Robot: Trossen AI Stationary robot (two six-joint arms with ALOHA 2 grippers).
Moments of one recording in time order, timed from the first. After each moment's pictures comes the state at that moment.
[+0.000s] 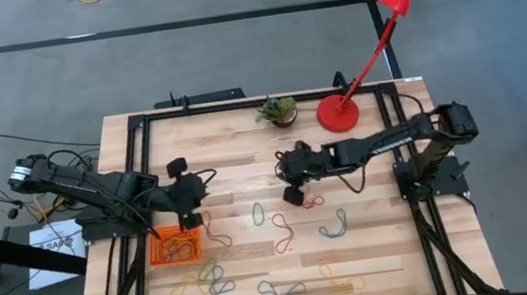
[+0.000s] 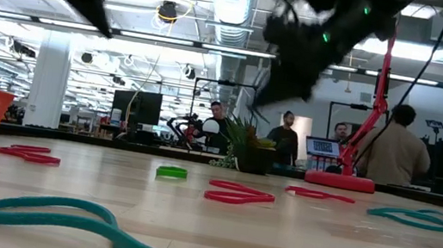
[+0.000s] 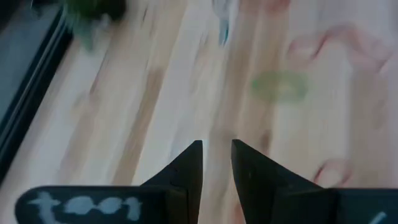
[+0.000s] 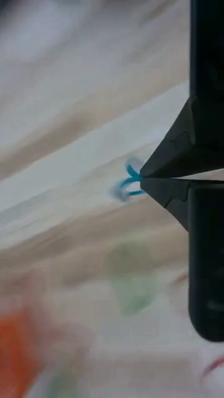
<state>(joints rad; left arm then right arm) -0.27 1.03 0.85 -0.74 -0.45 -0.29 0.03 1.63 0.99 -0.11 0.18 0.21</state>
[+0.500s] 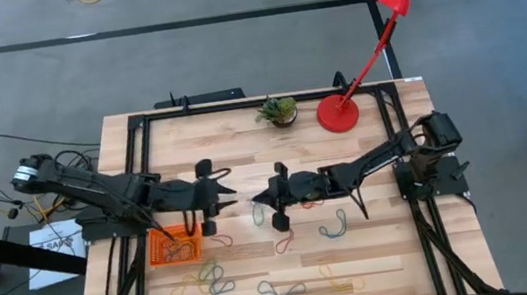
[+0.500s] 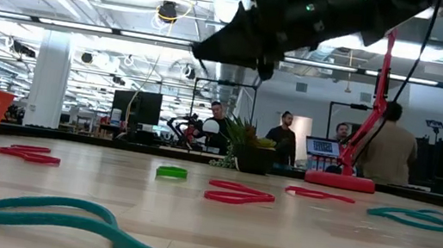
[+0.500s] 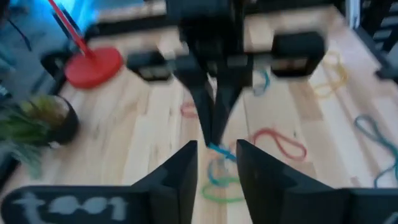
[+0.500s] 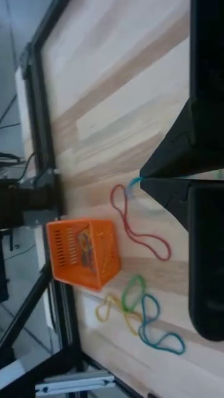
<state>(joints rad) -0.27 1.12 0.85 -0.27 -0.31 -0.03 0.17 1.79 0.99 0.41 0.21 0.14</state>
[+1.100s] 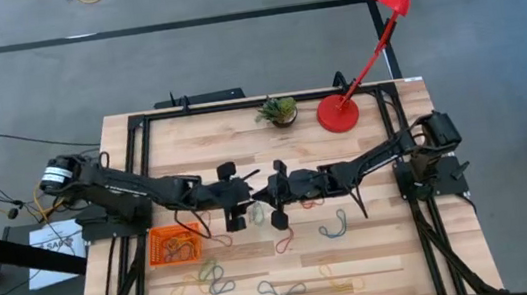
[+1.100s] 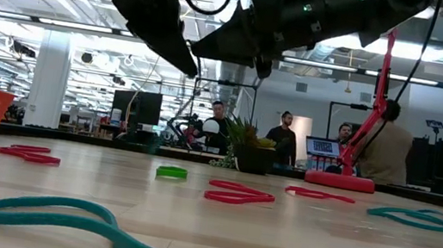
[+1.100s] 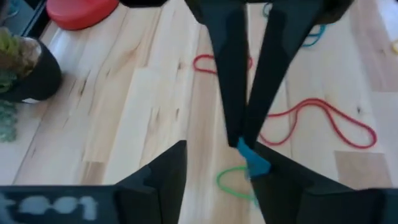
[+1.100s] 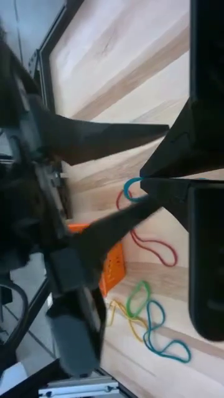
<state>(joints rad) -0.17 1.44 0.88 -0.17 -0.30 -0.07 0.16 1.79 0.99 0.42 0.21 0.12</state>
